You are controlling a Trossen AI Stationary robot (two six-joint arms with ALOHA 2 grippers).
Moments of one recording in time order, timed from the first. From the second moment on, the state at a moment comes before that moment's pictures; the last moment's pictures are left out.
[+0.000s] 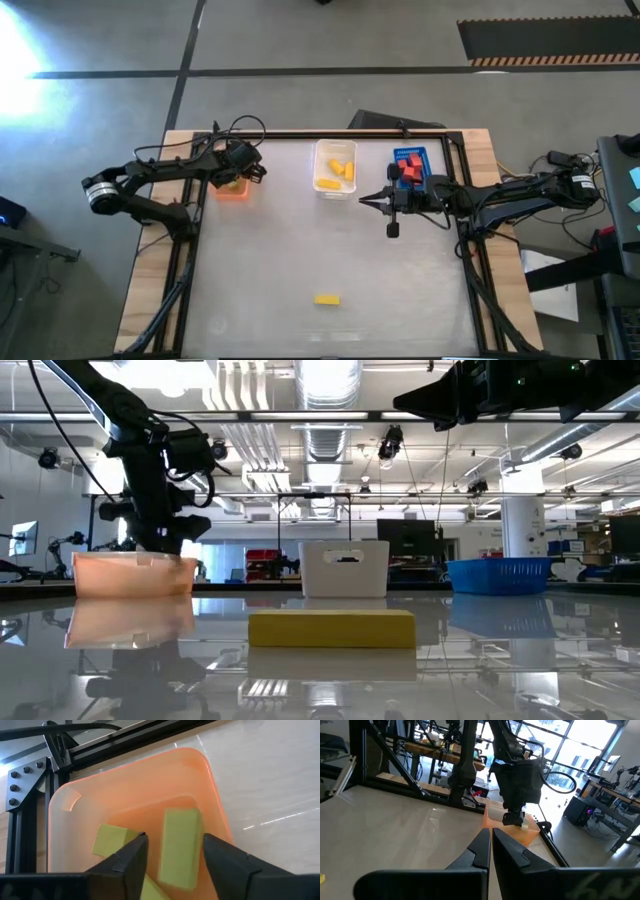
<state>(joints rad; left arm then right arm) 0.60 1.28 0.65 -0.49 -0.56 -0.56 -0.03 1.08 0.50 0.53 0.00 -0.29</state>
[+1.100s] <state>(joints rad) -0.33 1.26 0.78 -0.24 -0.51 -0.36 0.13 1.11 0.48 0.45 0.02 -0.10</state>
